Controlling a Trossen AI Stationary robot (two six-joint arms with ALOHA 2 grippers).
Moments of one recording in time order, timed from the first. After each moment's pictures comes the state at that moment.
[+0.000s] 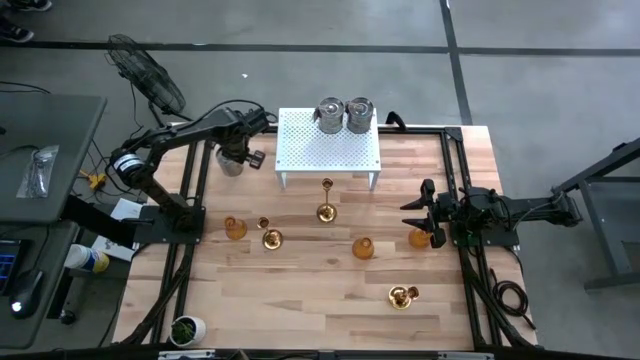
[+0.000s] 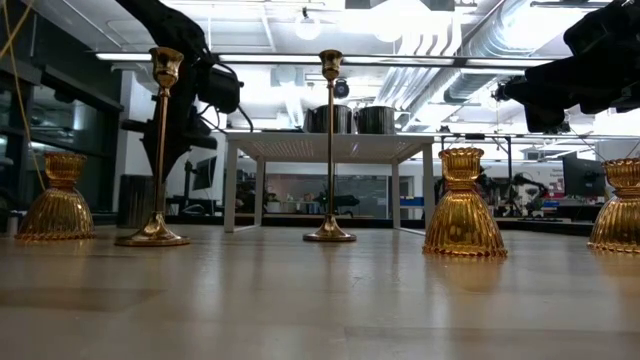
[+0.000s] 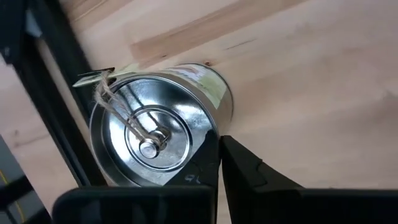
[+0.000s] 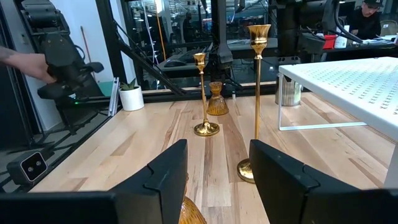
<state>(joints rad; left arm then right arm) 0.73 1.60 1.08 -1.10 -0.20 -0.47 0.05 0.04 0.01 0.03 0.00 0.10</state>
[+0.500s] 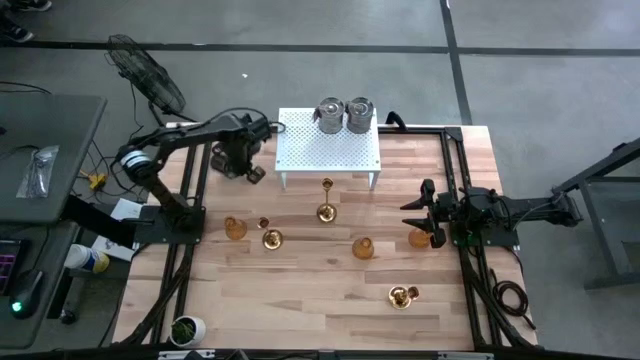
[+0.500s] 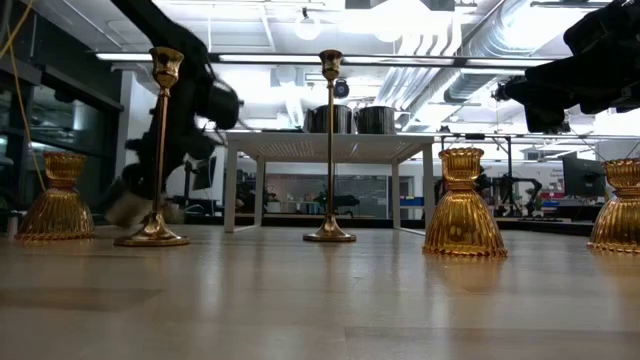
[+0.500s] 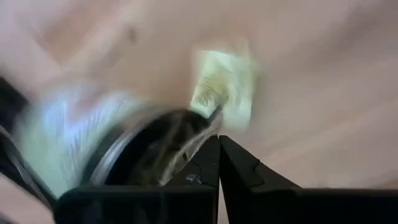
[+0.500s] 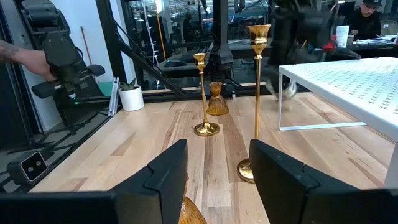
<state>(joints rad) 0.73 1.60 1.08 -1.09 -0.09 -0.23 0.05 0.04 0.01 0.03 0.00 0.10</state>
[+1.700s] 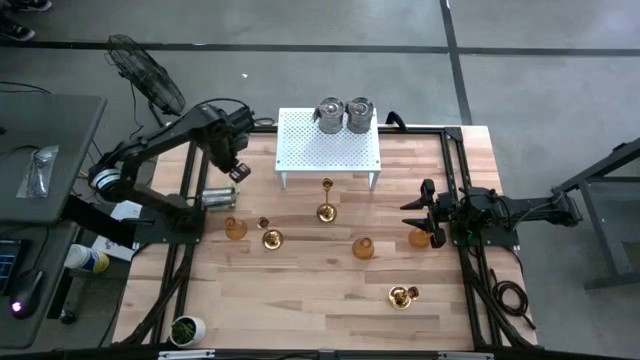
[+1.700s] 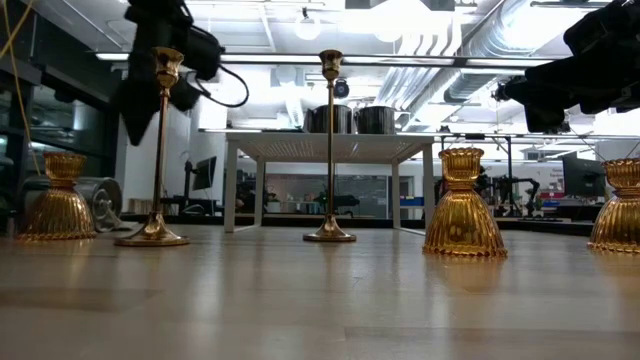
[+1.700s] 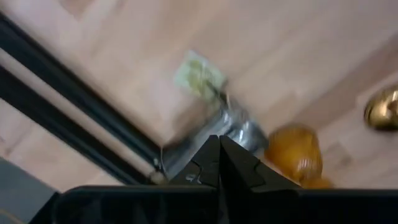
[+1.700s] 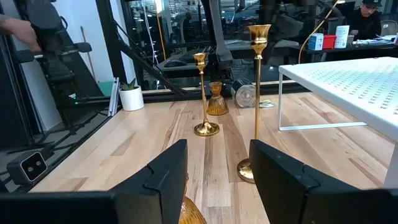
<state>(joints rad) 0.72 1.35 1.16 -1.41 -0.01 -0.11 0.05 0.04 0.01 0.03 0.00 0.10</state>
